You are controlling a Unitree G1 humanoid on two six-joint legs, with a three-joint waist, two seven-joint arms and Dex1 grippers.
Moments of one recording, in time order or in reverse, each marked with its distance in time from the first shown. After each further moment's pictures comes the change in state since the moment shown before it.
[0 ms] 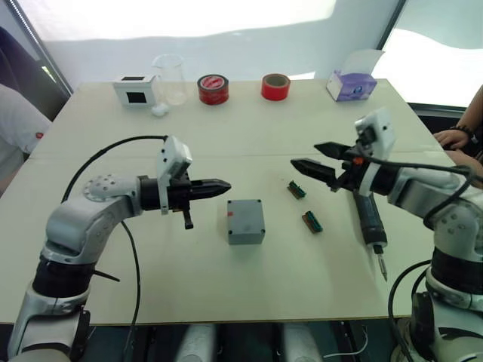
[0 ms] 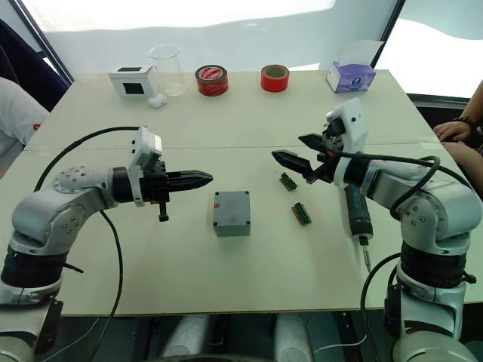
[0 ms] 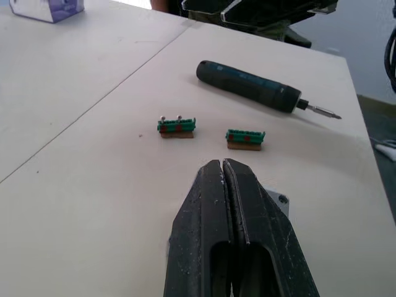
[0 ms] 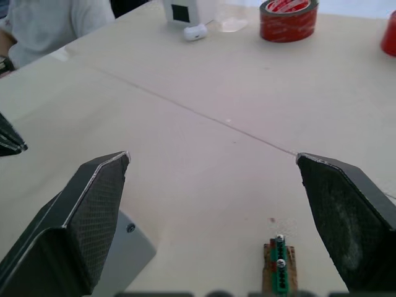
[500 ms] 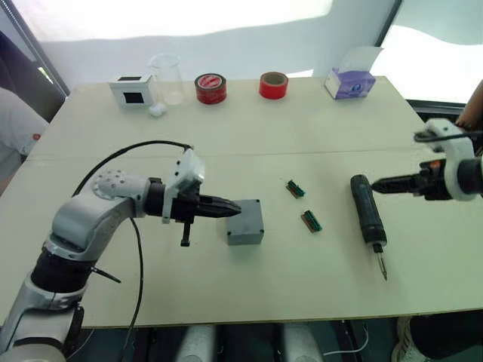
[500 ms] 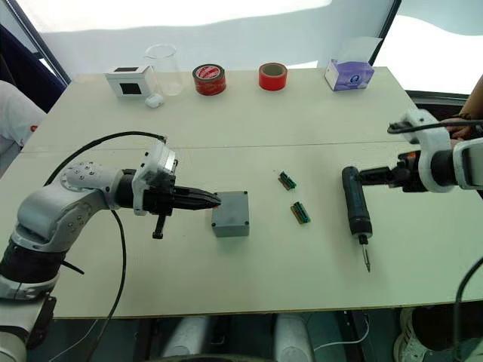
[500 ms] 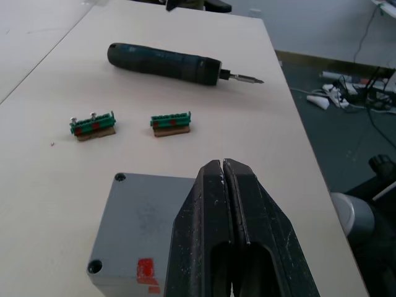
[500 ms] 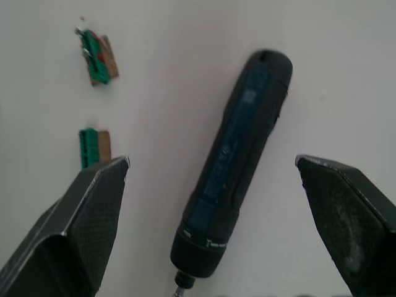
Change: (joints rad) left arm -0.037 0.075 -0.142 -0.012 0.046 -0.097 -0.230; right arm -0.139 -0.622 0.337 0.419 0.102 0.347 0.041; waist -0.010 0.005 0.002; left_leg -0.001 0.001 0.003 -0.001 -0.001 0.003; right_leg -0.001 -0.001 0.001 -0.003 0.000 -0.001
